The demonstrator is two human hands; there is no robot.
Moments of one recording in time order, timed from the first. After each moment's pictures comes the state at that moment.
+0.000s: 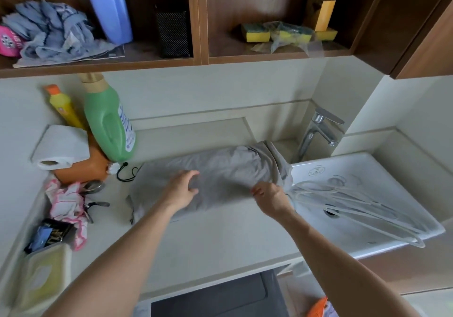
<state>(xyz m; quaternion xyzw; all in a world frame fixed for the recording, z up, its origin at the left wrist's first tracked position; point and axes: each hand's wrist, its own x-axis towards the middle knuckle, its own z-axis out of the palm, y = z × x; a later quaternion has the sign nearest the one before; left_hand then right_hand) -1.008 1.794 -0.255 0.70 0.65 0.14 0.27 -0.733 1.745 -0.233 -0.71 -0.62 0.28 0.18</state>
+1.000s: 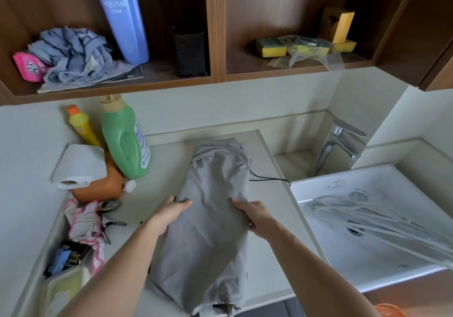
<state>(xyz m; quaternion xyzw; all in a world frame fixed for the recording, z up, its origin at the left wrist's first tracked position) -1.071 1.808 -0.255 0.38 0.70 0.26 0.54 -0.816 1.791 -0.274 -0.62 -0.27 0.66 0.33</state>
